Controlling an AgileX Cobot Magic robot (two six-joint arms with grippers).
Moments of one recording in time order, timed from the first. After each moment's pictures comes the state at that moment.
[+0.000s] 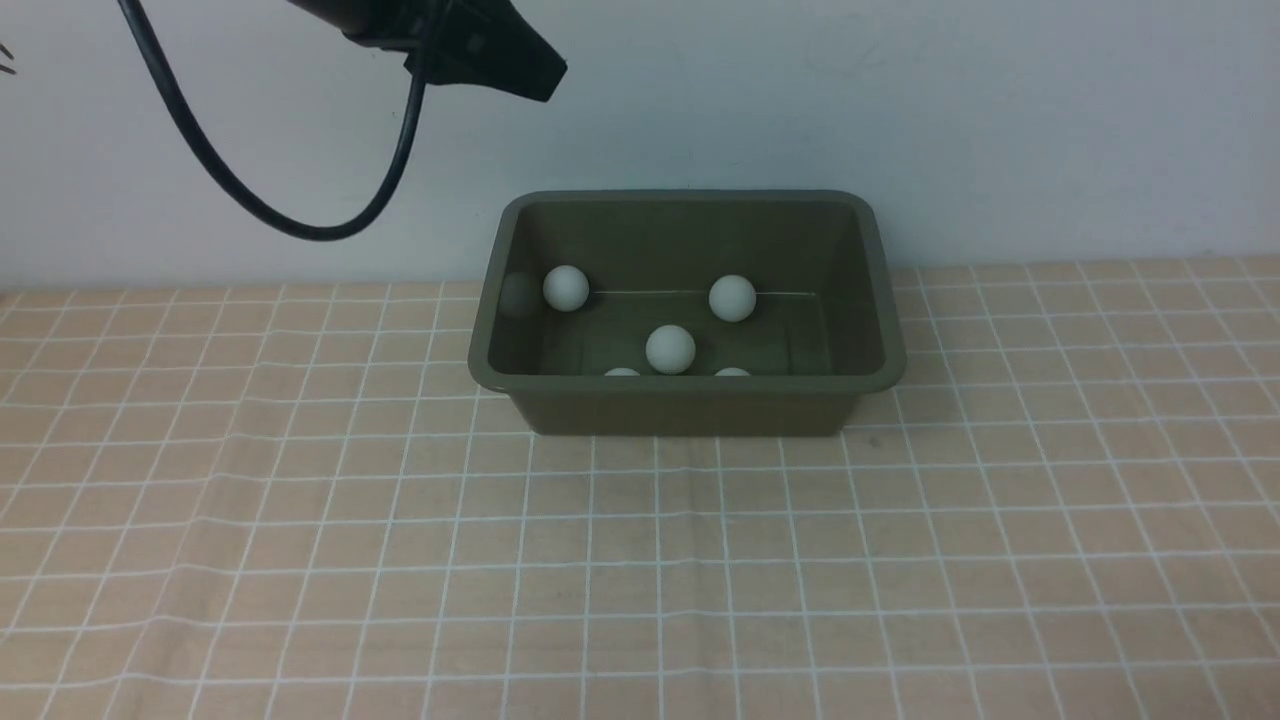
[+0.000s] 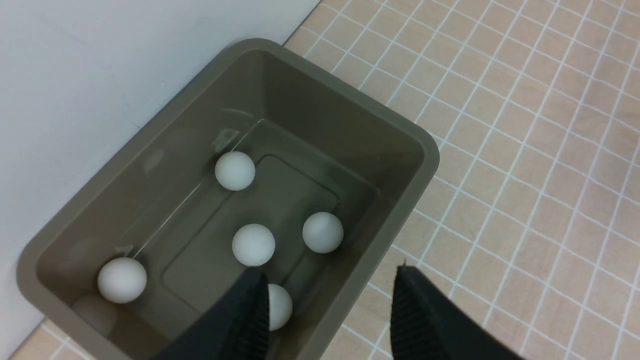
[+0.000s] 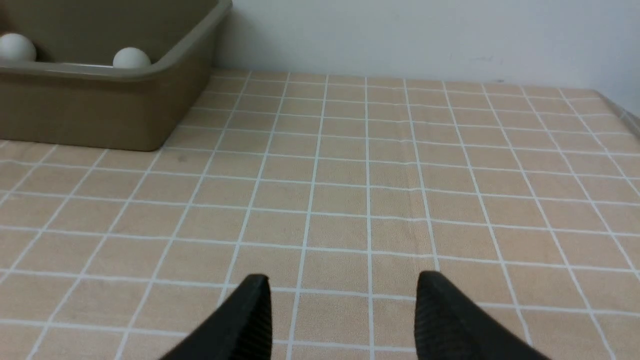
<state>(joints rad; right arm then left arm) -0.01 -0.01 0.02 0.08 0.43 -0.10 -0.13 1.85 -2.01 -0.71 1.25 0.85</state>
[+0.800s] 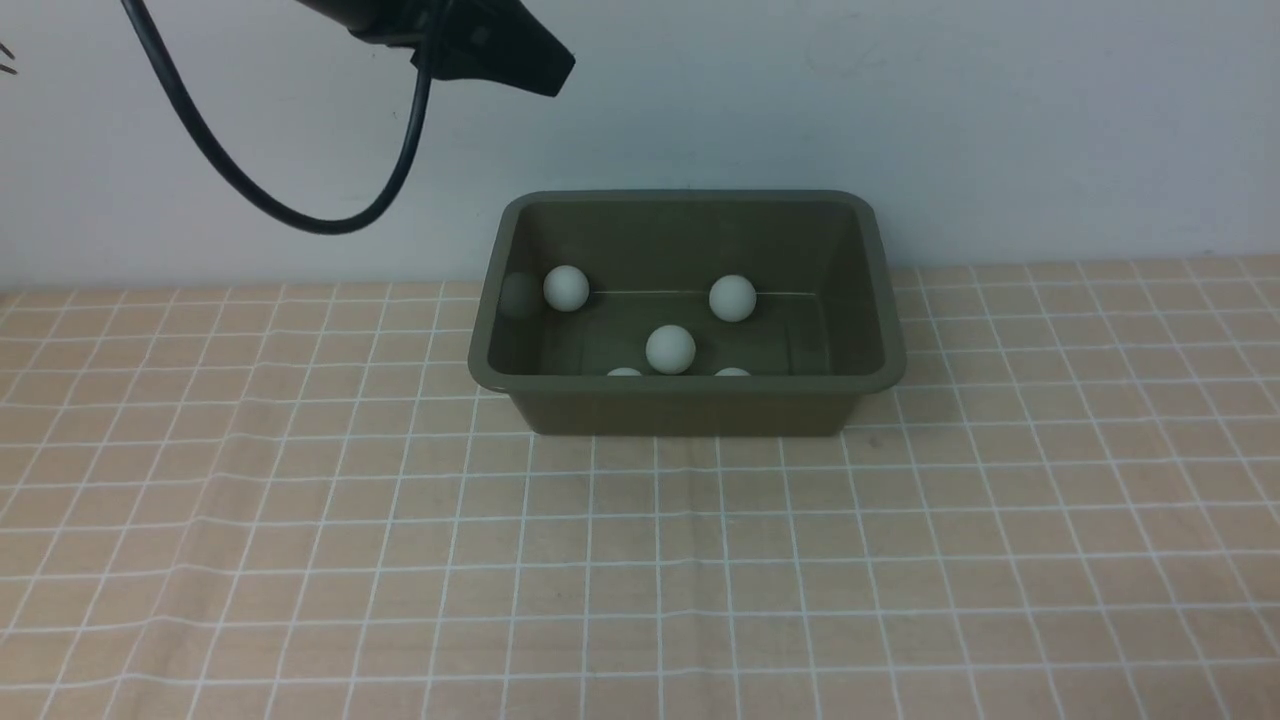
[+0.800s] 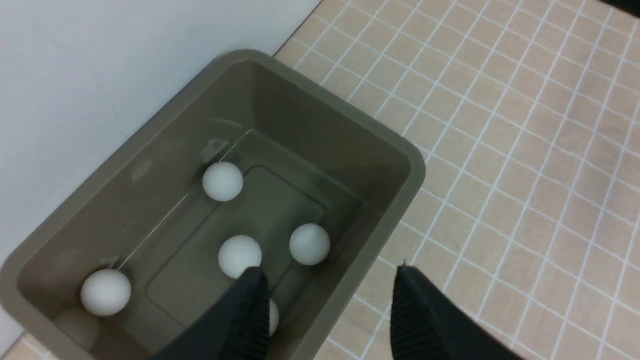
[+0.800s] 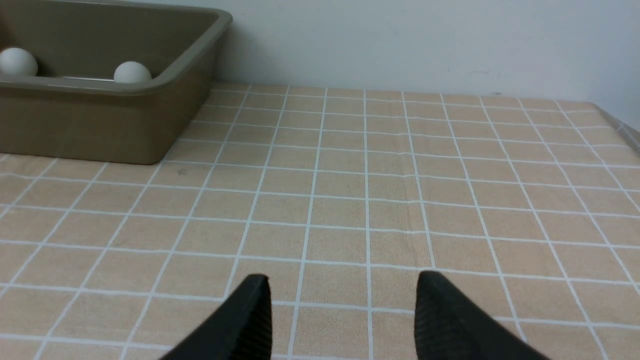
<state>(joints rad) -0.01 -0.01 0.02 0.08 0.40 -0.10 -0.13 1.85 -2.01 -0.75 1.25 0.84</state>
